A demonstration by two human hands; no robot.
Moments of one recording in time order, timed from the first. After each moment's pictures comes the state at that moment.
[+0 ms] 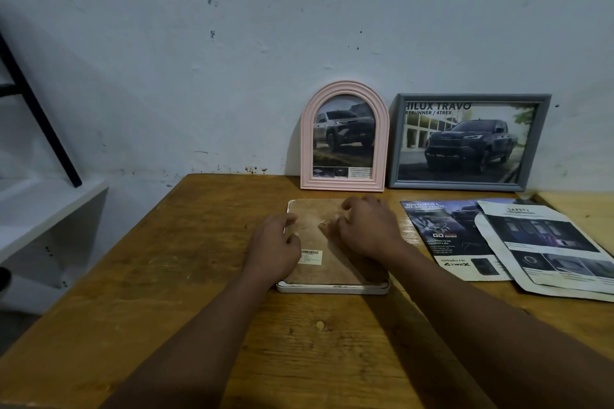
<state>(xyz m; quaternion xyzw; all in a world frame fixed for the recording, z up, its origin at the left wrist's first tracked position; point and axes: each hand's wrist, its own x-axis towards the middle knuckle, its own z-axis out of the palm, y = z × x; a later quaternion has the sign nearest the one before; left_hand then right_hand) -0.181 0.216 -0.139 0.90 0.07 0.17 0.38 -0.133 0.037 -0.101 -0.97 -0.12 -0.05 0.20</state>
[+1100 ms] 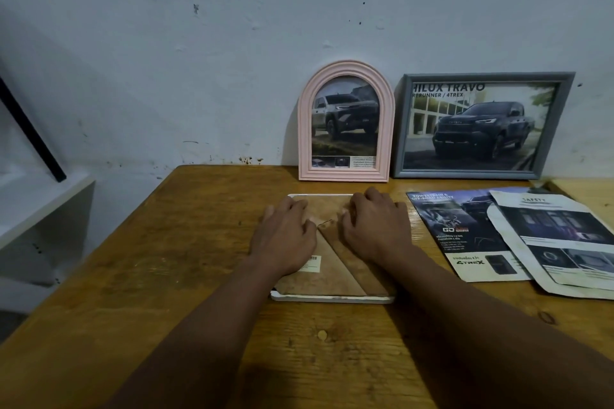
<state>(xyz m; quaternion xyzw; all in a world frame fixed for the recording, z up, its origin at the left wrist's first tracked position) -0.155 0.206 -0.131 0.98 0.01 0.09 0.19 -0.116 0.035 -0.121 -0.98 -0.11 -0.11 0.14</state>
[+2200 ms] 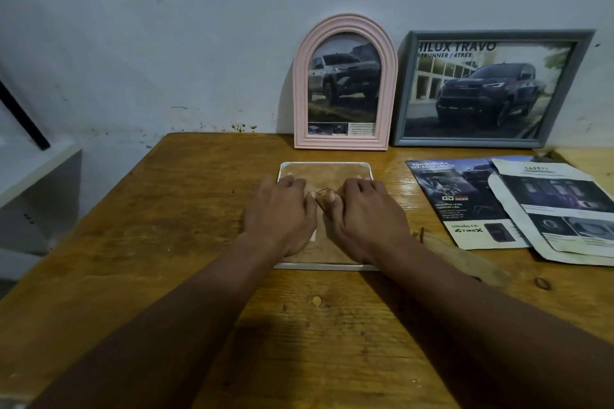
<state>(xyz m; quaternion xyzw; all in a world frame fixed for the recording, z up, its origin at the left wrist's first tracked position) -0.166 0.202 -0.140 0.99 -0.02 0.13 0.05 -0.157 0.037 -0.139 -0.96 -0.17 -0.14 0.14</state>
